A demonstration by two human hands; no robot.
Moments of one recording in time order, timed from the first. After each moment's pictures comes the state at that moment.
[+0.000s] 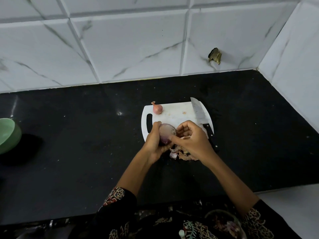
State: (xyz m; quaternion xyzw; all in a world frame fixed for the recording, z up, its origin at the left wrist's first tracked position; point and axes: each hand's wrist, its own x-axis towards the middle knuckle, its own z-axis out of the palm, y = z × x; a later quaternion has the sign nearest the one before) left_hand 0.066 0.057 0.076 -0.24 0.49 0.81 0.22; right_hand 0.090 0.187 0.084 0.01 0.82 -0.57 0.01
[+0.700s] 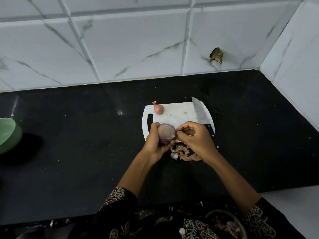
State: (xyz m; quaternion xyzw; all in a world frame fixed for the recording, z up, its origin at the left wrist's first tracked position) left_hand 0.066 0.054 0.076 -0.27 0.45 0.82 0.23; right_hand 0.081 0.191 0.082 0.02 0.83 -0.56 0.00
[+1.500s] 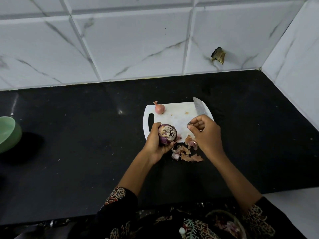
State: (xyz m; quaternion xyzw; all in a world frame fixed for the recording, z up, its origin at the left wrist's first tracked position) left_hand 0.062 0.049 0.070 -0.26 0.45 0.81 0.26; right_hand 0.074 0.201 0.082 0.06 0.86 -0.49 -0.13
